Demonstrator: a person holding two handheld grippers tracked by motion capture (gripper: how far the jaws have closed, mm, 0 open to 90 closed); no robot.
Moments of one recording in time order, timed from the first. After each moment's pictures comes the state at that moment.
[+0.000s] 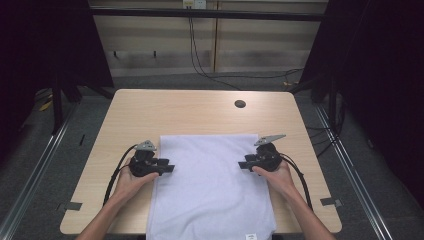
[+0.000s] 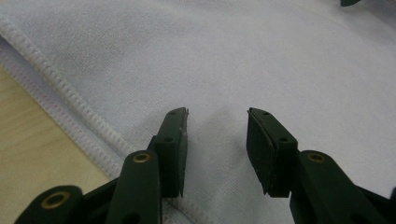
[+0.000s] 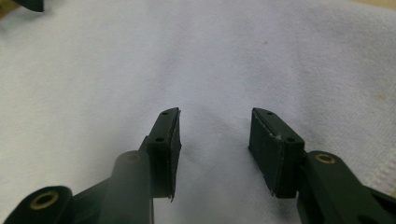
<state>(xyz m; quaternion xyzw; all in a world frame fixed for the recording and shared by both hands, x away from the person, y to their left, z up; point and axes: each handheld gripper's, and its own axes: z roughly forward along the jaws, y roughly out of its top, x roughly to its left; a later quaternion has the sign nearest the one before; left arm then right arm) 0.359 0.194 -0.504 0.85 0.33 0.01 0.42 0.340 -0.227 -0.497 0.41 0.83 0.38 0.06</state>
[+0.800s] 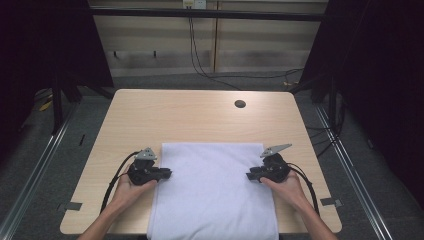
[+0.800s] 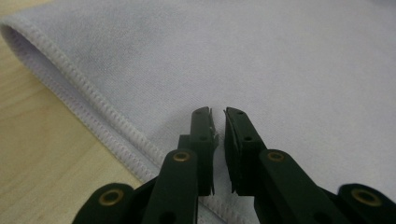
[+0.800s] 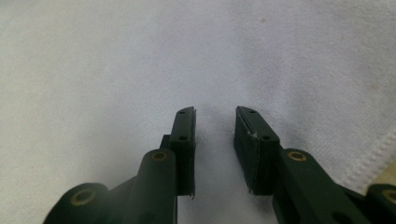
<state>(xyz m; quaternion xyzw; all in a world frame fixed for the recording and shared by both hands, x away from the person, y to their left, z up) 0.330 0.192 -0.501 0.86 0.31 0.02 0.40 0.303 -0.239 -0.493 0.39 0.85 0.35 0.04</state>
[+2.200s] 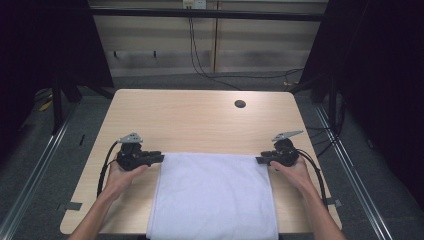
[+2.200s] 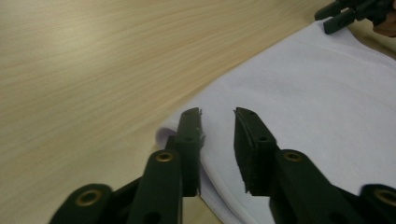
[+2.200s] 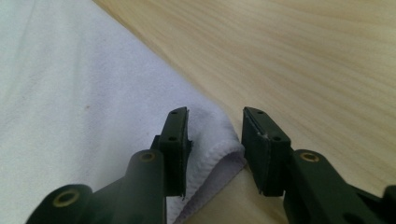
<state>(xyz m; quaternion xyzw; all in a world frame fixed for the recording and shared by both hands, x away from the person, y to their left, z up) 0.373 0.220 -0.476 0.82 0.36 0.05 0.45 0.351 -0.282 -0.498 0.43 0.82 0.36 0.07</state>
